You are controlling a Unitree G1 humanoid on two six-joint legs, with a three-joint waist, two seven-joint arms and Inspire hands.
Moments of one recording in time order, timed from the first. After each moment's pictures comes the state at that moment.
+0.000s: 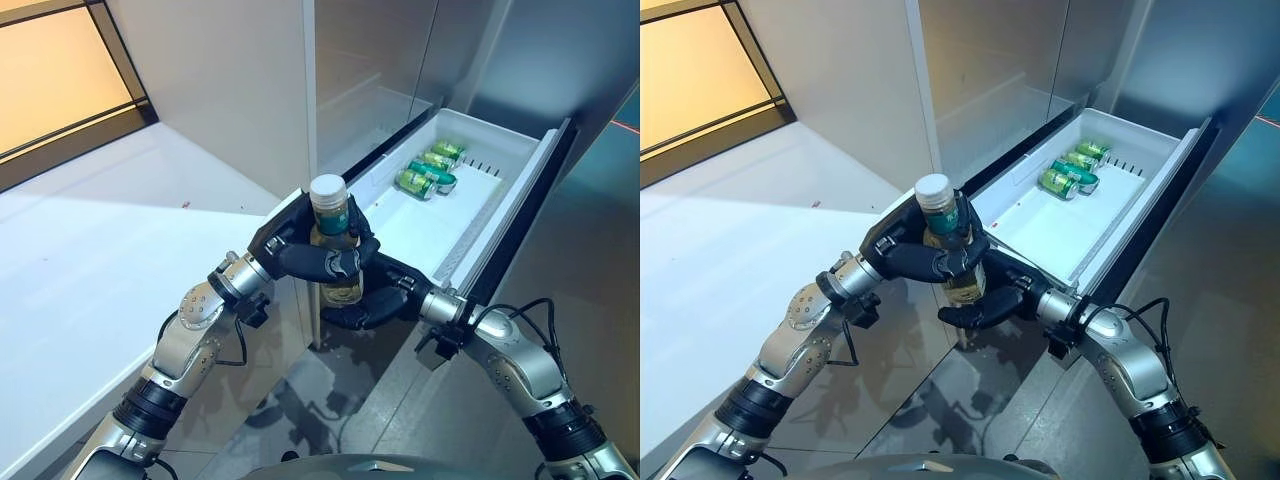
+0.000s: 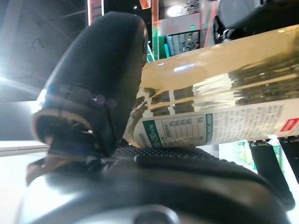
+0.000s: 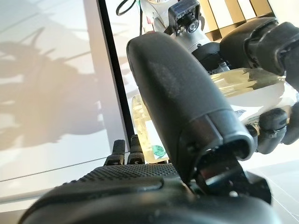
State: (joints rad) left arm -0.19 0.50 -0.33 -0.16 -0.63 -0.20 -0.42; right arm -0.10 -0.55 0.24 -0.17 0.59 0.29 0.58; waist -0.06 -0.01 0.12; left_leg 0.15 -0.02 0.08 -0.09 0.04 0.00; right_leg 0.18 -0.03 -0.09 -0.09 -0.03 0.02
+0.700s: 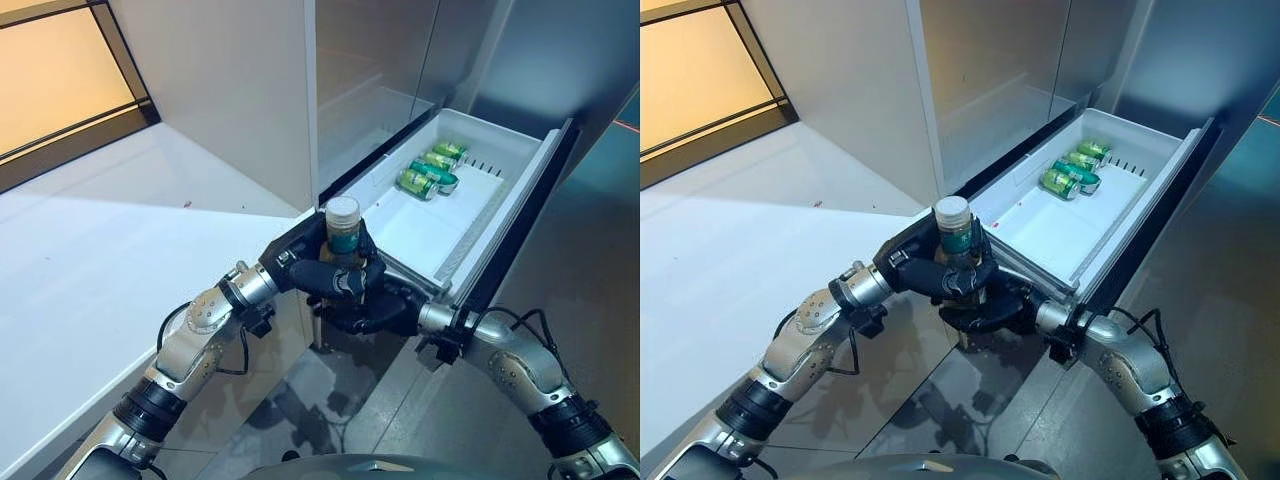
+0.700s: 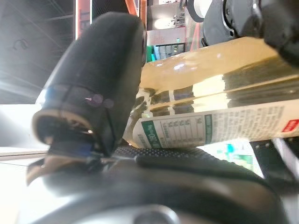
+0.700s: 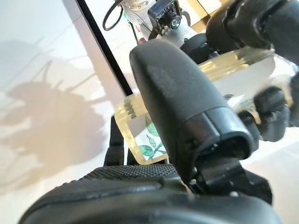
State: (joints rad) left arm -0.20 0.53 -0.40 -0.09 -0.65 -0.15 -0.45; right arm -0.11 -0.58 0.34 -0.11 0.80 0.44 0.50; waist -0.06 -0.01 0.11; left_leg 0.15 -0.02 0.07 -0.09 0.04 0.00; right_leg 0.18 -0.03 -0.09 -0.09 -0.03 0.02
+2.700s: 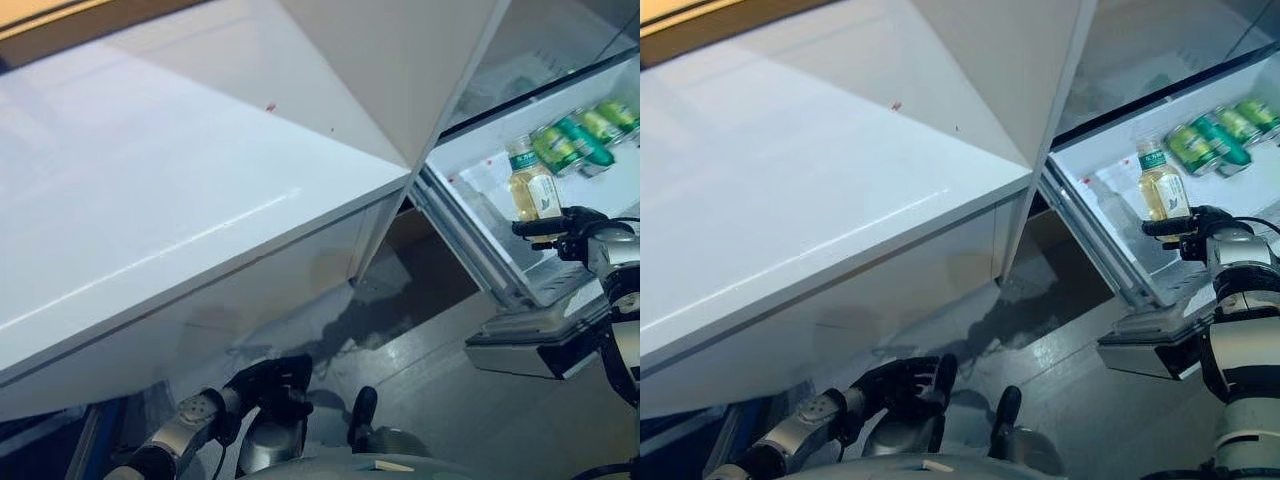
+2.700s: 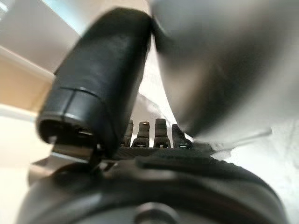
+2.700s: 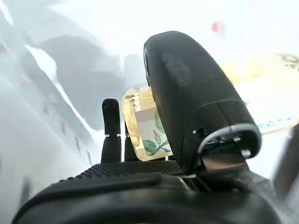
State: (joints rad) left arm -0.04 0.48 -0.54 0.72 -0.32 -0.13 -0.35; right arm -0.88 -0.85 0.26 1.14 0.34 0.39 0.07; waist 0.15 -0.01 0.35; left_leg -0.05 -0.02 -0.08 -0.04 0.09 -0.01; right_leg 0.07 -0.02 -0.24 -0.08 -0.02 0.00
